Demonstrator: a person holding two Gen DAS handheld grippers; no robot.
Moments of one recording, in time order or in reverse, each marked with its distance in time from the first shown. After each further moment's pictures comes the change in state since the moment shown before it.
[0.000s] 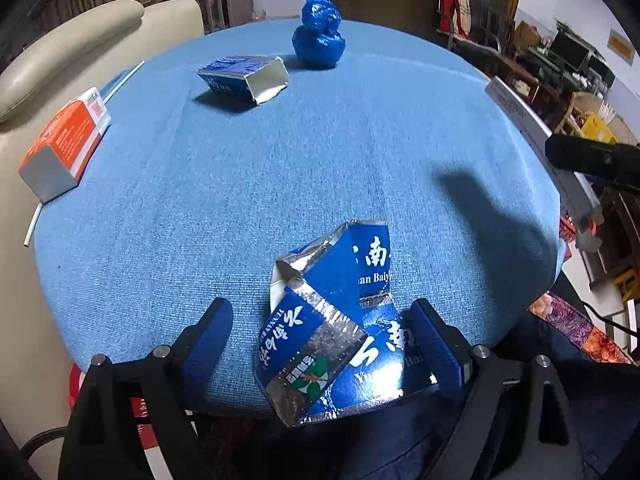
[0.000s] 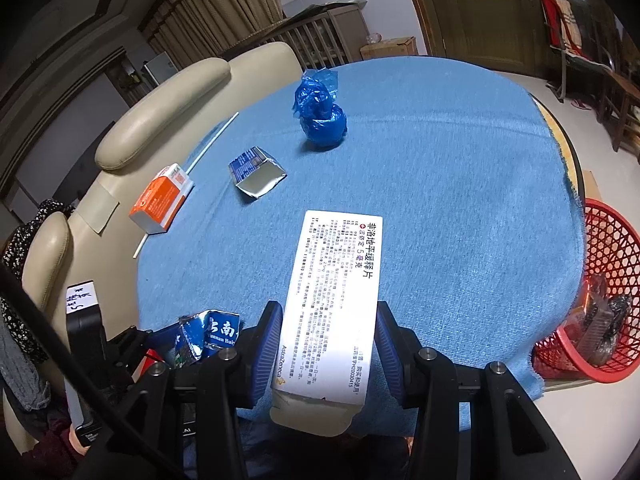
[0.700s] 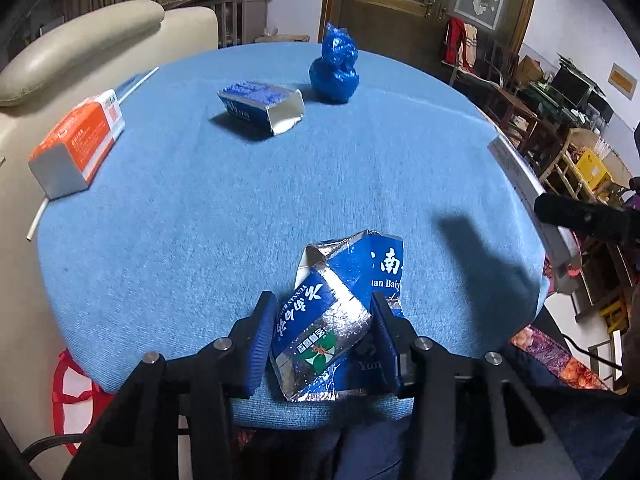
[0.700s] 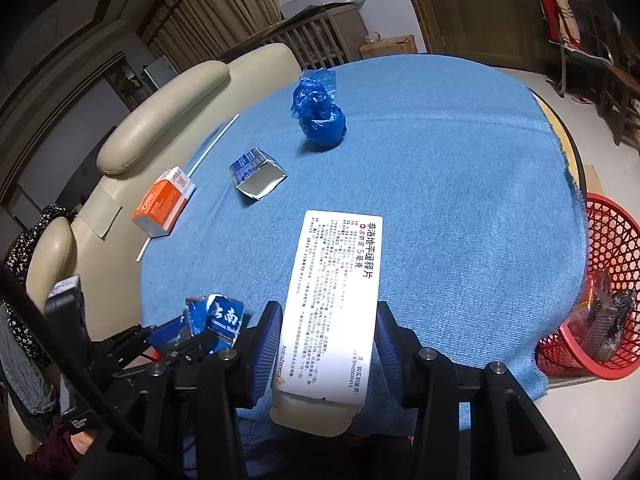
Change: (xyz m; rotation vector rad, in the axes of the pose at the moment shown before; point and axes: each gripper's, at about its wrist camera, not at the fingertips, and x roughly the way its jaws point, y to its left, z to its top) left arm -0.018 0.011 0.011 -0.068 -0.079 -0.031; right arm -0.001 -0.003 0.000 0.015 -0.002 0.017
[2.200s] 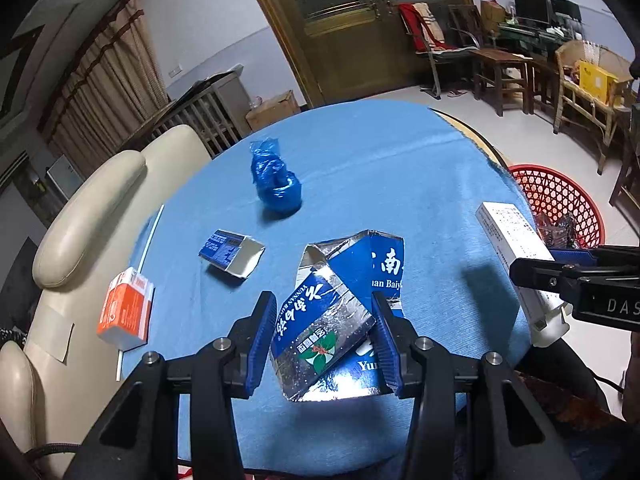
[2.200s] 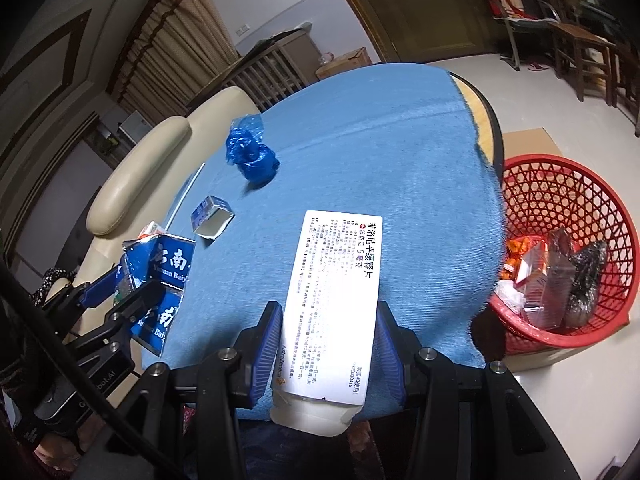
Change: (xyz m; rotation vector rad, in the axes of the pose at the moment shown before) left arm -0.039 -0.146 0.061 0.373 -0.141 0.280; right arm -0.047 -0.088 -0.021 0.196 -0.098 0.001
